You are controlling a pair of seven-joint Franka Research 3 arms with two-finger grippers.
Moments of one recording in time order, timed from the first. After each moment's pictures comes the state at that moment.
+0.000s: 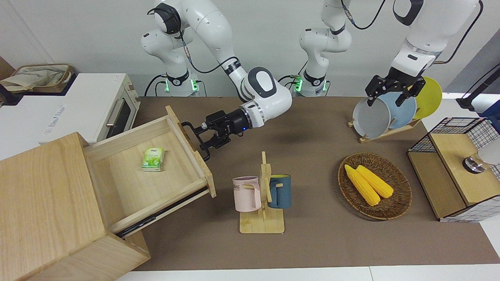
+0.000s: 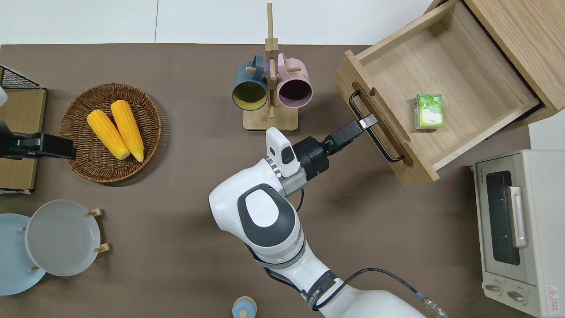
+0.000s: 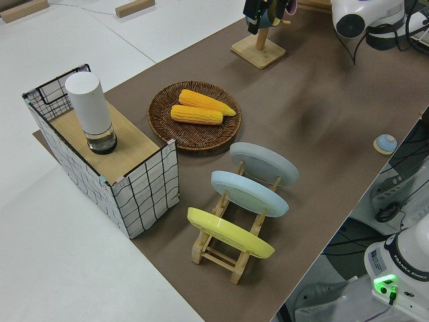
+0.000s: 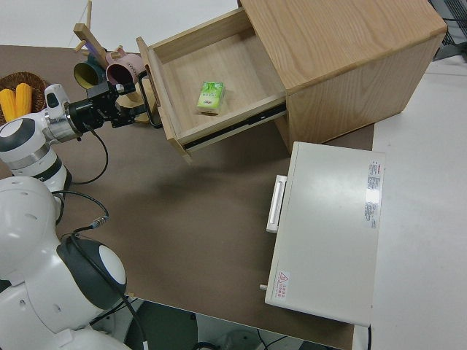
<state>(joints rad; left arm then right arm) -0.15 0.04 0.15 -1.49 -0.02 1.55 0.05 0.59 0.54 0.20 -1.54 -1.44 1.34 0.58</state>
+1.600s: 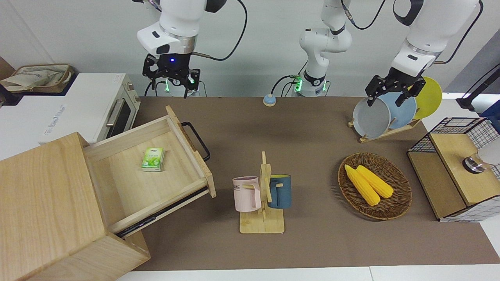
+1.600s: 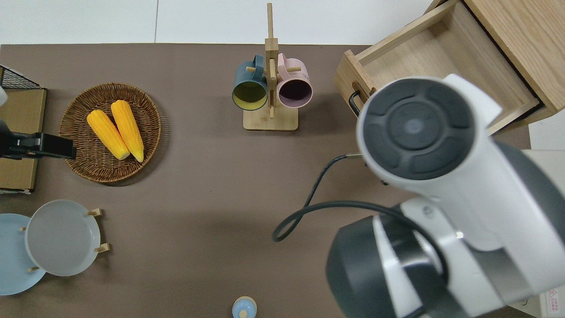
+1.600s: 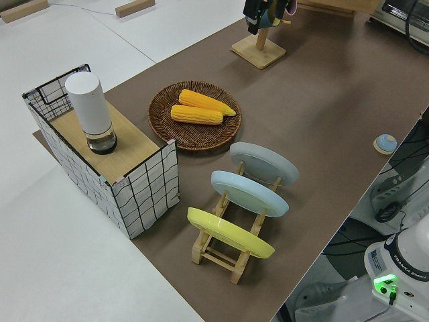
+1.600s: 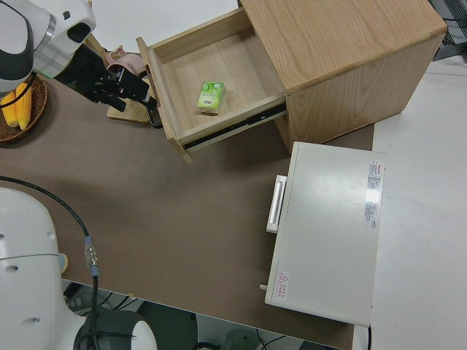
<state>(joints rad) -0.15 0.04 0.15 -1.49 -0.02 1.55 0.05 0.10 0.12 0.17 -1.29 -0.25 1.33 0.32</state>
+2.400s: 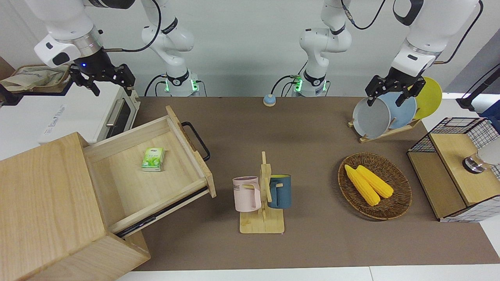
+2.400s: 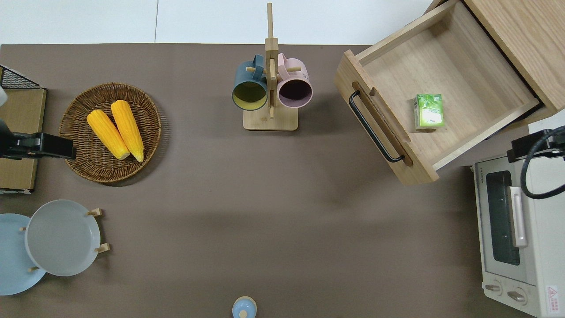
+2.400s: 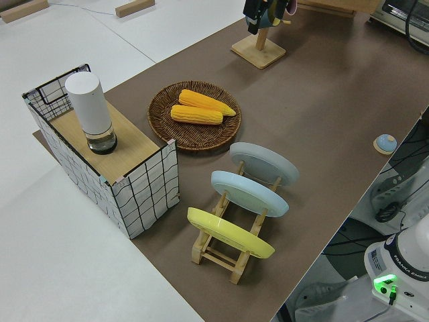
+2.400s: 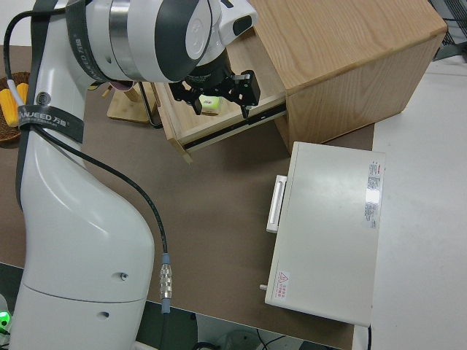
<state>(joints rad) -0.15 0.04 0.15 -1.49 -0.02 1.55 0.05 -0.20 0.12 0.18 -1.31 -0.05 1.34 -0.03</state>
